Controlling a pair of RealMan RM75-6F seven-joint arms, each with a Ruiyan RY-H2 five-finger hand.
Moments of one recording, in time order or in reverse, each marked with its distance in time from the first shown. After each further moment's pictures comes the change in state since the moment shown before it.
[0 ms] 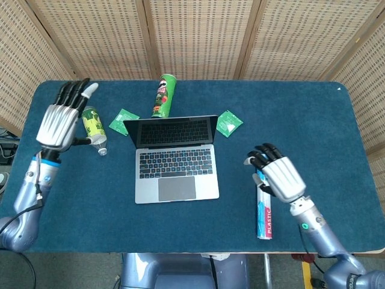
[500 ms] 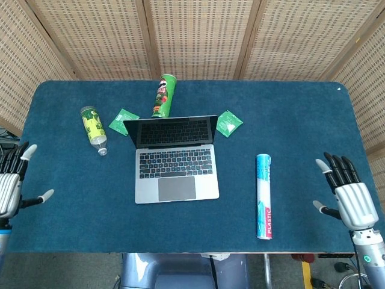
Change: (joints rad) left arm 0.424 -0.014 0.278 0.034 0.202 0.321 -0.201; right arm -0.296 0.061 -0.092 0.198 -0.022 0.262 0.174
